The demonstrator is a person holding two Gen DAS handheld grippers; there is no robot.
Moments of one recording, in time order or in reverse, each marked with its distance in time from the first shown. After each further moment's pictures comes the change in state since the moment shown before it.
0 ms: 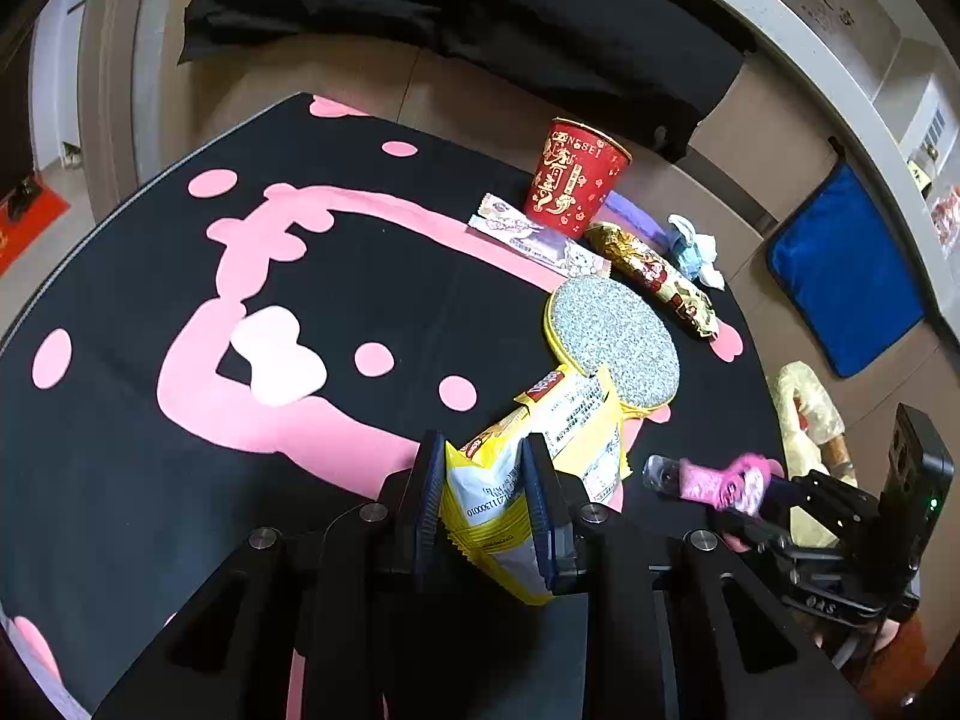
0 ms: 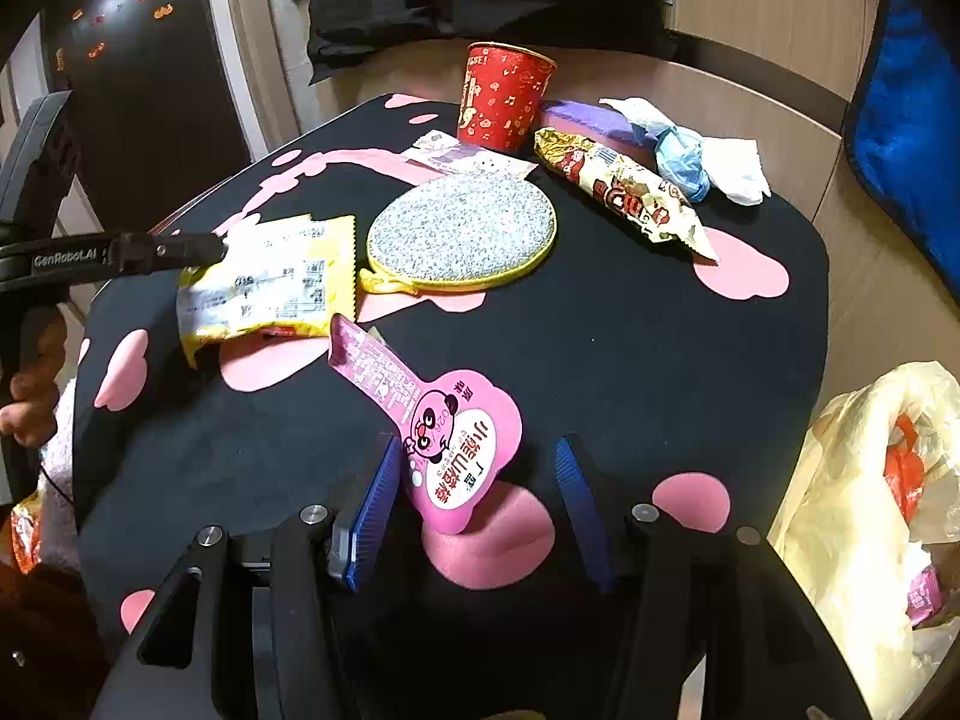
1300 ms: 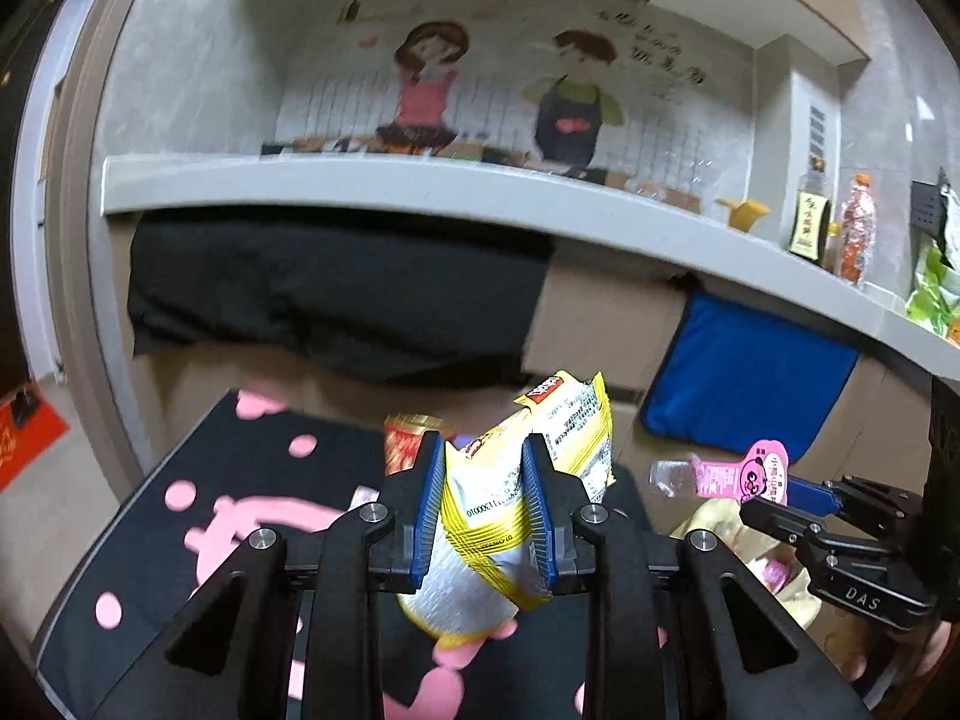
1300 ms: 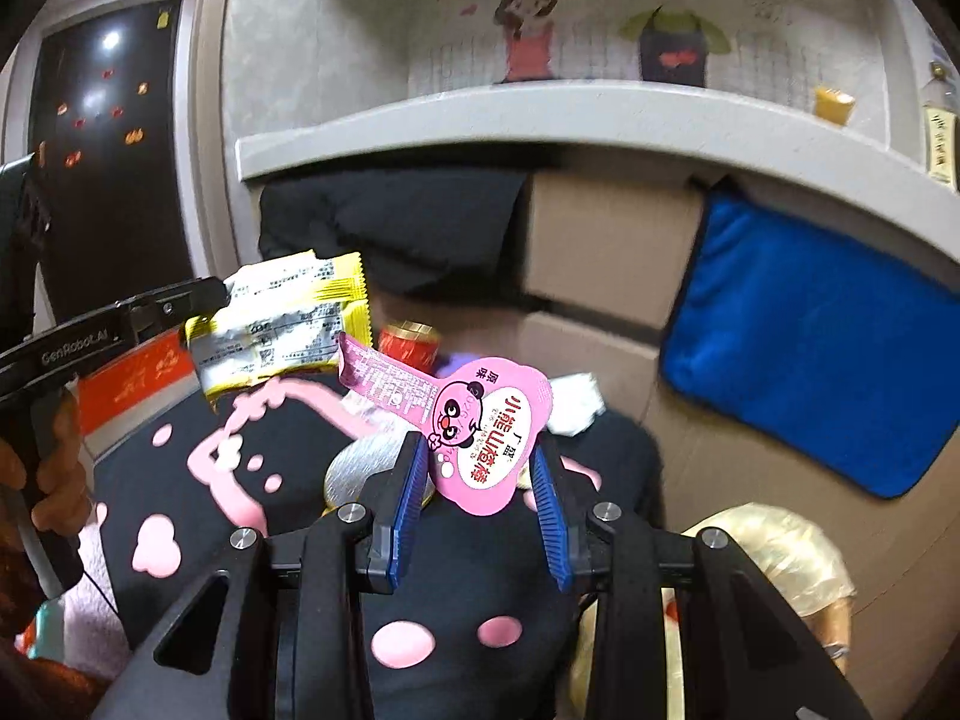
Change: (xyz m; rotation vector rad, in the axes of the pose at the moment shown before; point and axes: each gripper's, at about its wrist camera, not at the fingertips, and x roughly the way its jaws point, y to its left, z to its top) left arm -0.103 -0.151 0.068 0.282 -0.452 -0.008; right arm -0.156 -0.036 0.058 0.076 -0.389 -0.166
